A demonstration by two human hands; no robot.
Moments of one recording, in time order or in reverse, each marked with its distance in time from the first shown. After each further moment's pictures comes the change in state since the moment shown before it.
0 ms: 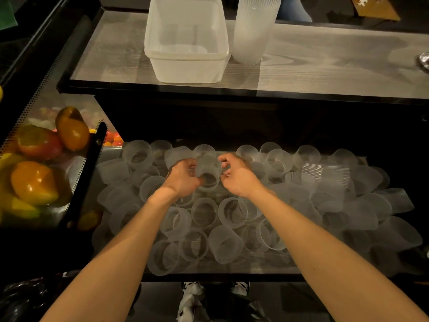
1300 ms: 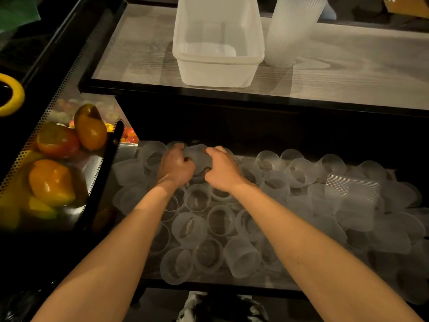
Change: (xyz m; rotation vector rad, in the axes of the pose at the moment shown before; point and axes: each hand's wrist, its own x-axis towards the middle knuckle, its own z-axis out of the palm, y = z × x) left_hand 0.047 -0.013 -0.044 0.195 0.268 -0.120; right_hand 0.044 -0.060 0.045 -0.201 -0.068 -0.155
